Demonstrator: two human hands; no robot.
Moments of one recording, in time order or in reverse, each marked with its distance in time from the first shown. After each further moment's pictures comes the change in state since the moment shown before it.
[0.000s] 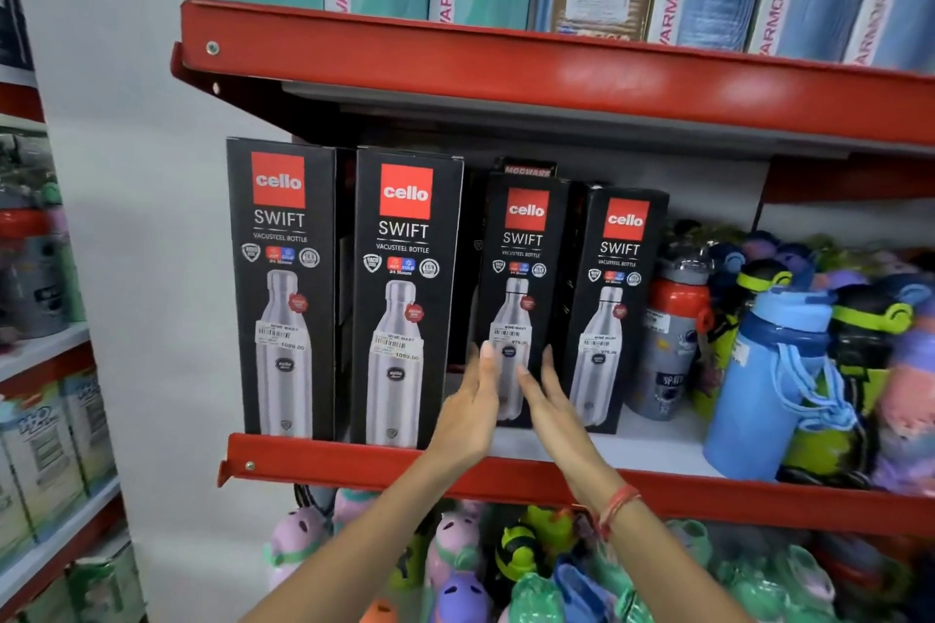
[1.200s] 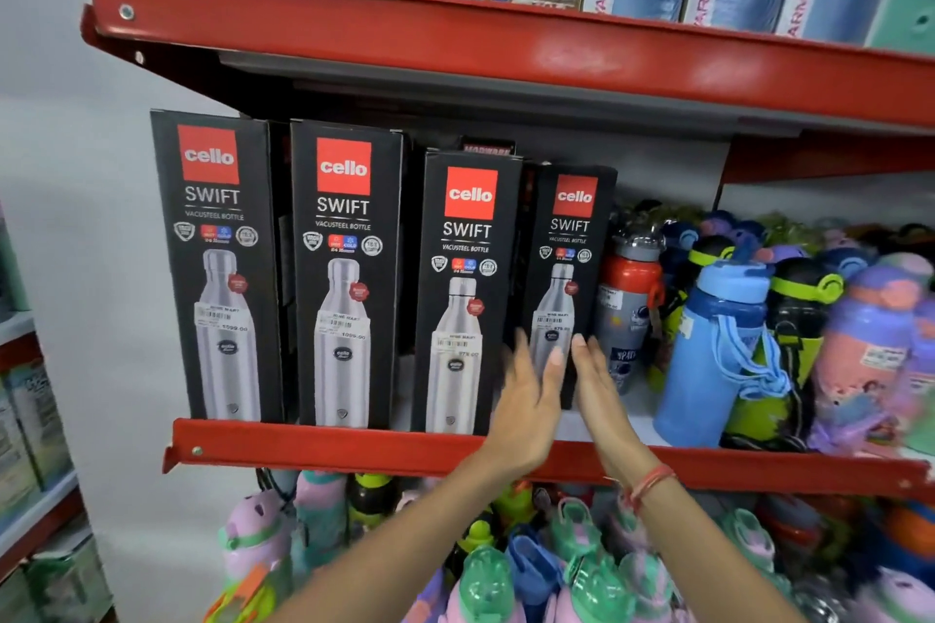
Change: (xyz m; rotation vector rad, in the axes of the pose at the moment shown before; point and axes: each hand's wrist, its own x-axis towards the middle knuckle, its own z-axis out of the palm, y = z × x) left_hand -0.013 0.023 0.093 -0.007 -0.098 0.214; right_hand 0.009 0.036 -0.080 0.159 0.226 -0.049
